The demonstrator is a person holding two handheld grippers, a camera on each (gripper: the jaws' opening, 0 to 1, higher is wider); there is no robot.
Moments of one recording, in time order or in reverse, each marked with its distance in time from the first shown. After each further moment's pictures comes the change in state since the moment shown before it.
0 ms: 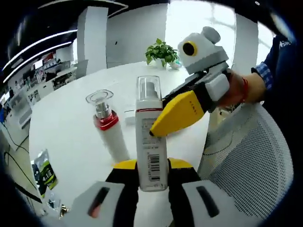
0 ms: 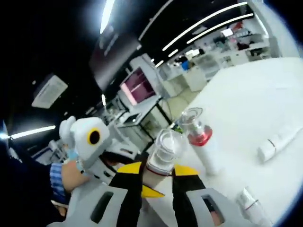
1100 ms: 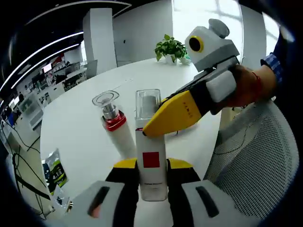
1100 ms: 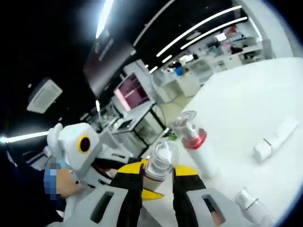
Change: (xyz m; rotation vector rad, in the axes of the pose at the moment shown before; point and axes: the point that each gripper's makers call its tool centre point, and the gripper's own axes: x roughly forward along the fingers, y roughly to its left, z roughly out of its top) left arm 0.000 0.006 0.001 -0.043 0.023 0.068; right arm 0.002 -0.008 0.004 0.062 -0.053 -0.034
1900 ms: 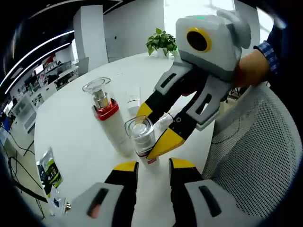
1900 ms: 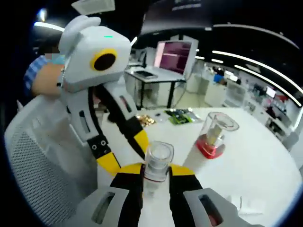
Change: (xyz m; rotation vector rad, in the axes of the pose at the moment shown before) left arm 0.008 -0.002 -0.019 0.017 0.043 -0.060; right arm 0.031 -0.028 -0.036 -0.843 0.235 -0.057
